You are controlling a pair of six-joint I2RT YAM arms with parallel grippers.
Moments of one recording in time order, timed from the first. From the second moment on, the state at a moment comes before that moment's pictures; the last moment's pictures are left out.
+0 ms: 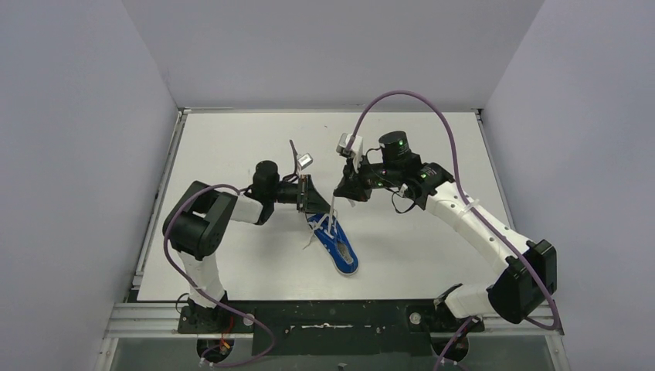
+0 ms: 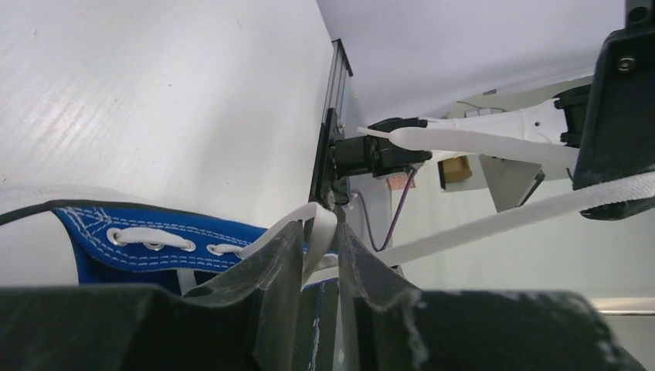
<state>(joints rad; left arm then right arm) -0.43 1.86 0.78 0.83 1.14 -1.02 0.58 1.37 1.21 -0.45 -0.70 -0.27</state>
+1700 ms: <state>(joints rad) -0.46 1.81 0.71 0.86 1.10 -0.99 0.52 1.64 0.90 0.21 -0.43 0.66</state>
